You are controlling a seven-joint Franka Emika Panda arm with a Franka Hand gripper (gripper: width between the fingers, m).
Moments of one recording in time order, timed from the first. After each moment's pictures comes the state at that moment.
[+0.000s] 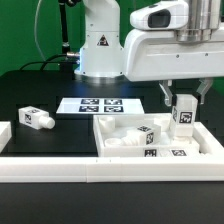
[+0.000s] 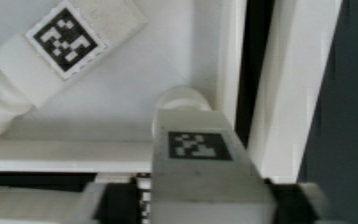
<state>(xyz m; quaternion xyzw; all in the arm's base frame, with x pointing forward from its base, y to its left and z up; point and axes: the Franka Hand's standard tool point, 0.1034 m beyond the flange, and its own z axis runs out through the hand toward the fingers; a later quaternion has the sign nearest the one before) 0.600 0.098 0.091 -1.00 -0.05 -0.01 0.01</state>
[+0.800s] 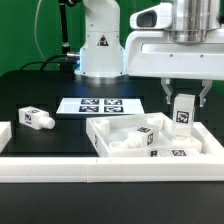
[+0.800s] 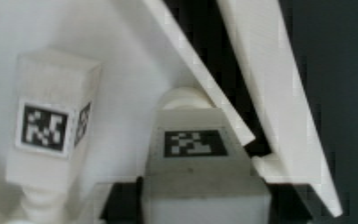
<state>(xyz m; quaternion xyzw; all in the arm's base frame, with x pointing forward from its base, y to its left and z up) 0.598 0.101 0.090 -0.96 0.27 -0.01 0.03</state>
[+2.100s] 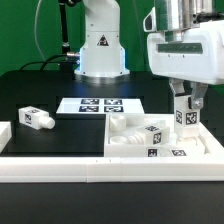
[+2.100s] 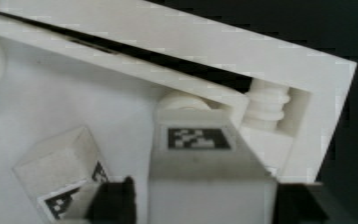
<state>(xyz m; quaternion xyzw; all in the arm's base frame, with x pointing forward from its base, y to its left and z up) 0.605 0.101 0.090 -0.83 0.56 -0.01 0.07</state>
